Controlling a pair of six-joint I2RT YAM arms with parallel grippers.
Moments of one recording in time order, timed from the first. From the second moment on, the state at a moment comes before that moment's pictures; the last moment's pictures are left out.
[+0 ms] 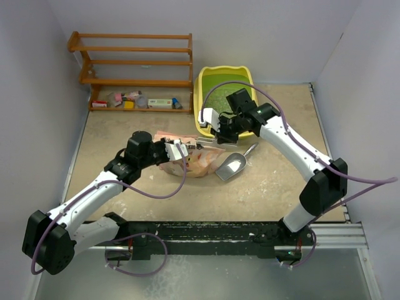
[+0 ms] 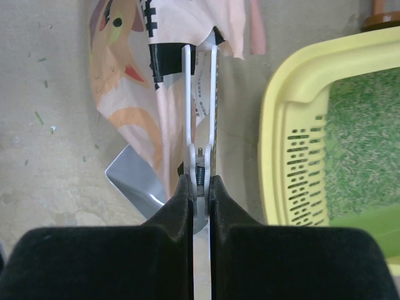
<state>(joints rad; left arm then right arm) -0.52 1.05 0.69 -0.12 0.22 0.80 0.56 1.62 1.53 -0.92 -0.40 -0.85</state>
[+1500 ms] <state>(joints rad) -0.52 1.04 0.69 -0.13 0.23 0.79 0.56 1.49 1.36 -0.76 -0.41 -0.78</state>
